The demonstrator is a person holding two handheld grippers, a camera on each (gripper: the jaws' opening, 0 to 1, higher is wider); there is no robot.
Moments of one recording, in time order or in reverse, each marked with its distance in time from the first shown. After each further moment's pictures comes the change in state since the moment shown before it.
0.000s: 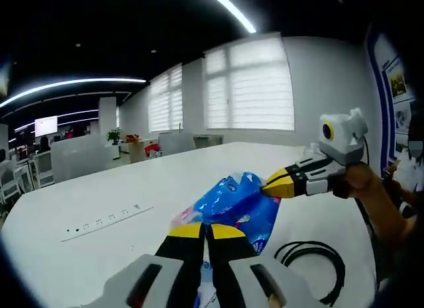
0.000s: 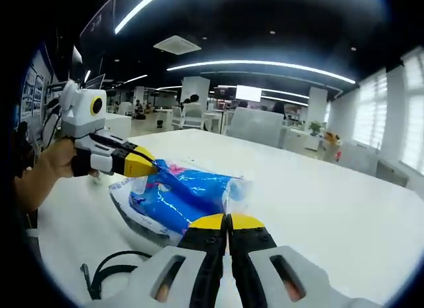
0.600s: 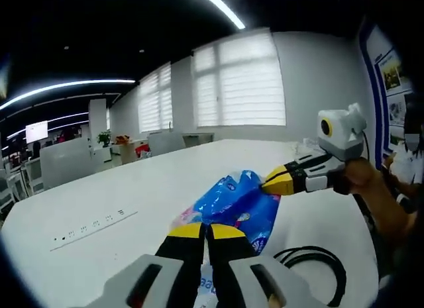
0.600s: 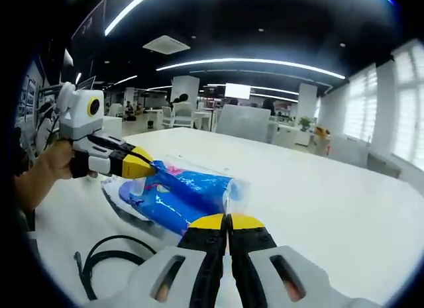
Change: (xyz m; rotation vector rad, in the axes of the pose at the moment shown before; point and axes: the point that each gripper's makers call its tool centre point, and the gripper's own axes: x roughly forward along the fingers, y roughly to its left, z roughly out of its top) left arm 0.033 -0.026 0.000 0.032 0.012 -0.059; right arm -0.018 -0.032 -0.020 0.043 0.014 -0.058
